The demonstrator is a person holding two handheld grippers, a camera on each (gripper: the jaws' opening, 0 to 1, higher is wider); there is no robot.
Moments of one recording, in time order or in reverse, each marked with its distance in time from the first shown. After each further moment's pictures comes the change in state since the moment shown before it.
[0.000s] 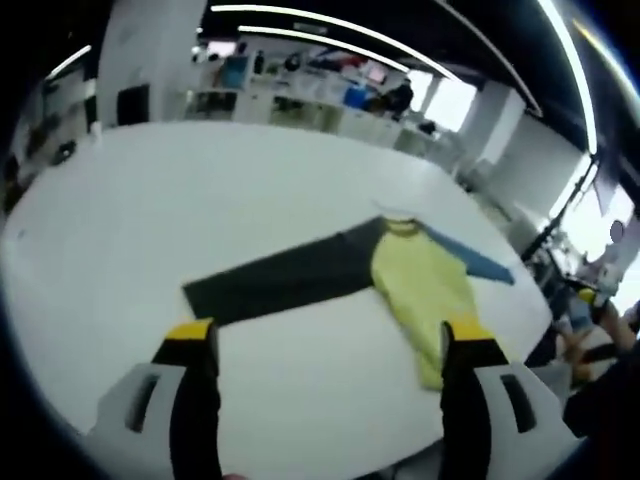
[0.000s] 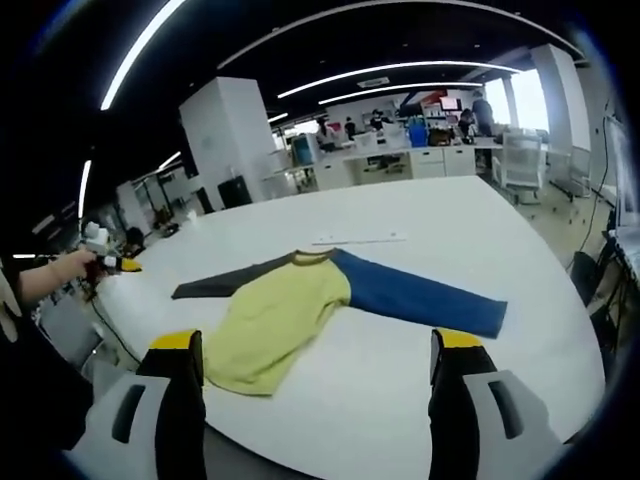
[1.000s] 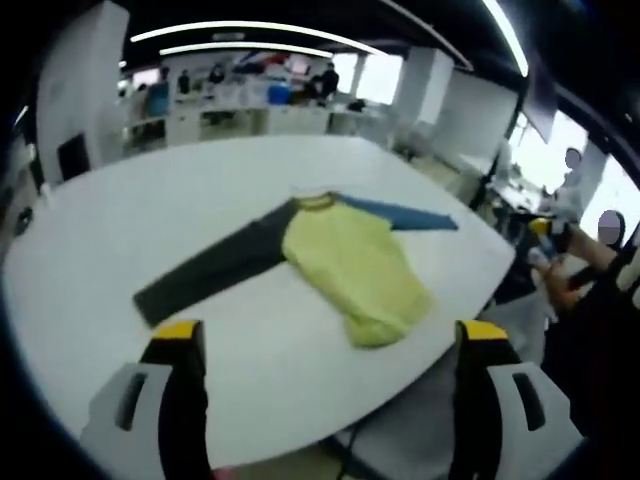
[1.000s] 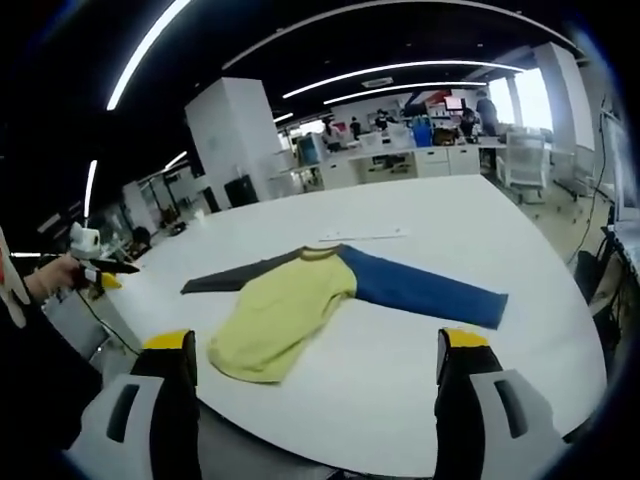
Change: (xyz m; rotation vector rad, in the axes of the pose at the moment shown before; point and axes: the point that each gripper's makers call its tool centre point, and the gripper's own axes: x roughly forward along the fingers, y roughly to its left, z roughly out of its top) left arm -0.042 -0.093 -0.046 0.226 0.036 -0.169; right arm -0.026 0.011 -0.013 0.004 -0.001 0.047
